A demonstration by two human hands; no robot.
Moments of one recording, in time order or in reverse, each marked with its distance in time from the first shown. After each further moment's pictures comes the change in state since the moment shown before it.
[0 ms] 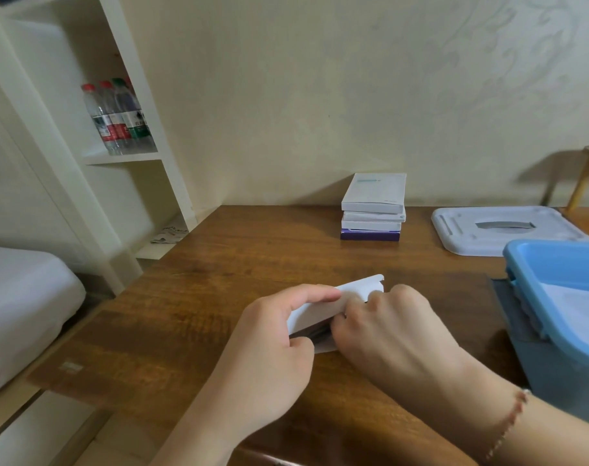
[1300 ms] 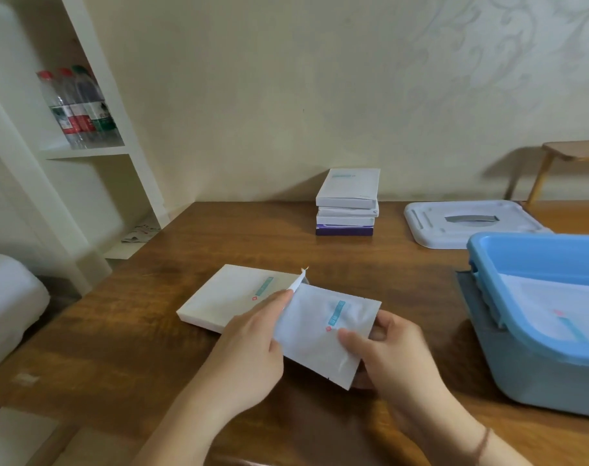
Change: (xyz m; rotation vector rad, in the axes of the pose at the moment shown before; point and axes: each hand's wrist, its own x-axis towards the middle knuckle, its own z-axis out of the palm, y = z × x) left_hand 0.030 -0.053 0.045 0.329 -0.097 -0.175; right_hand -0.020 -0.018 0.067 1.923 0.032 1.171
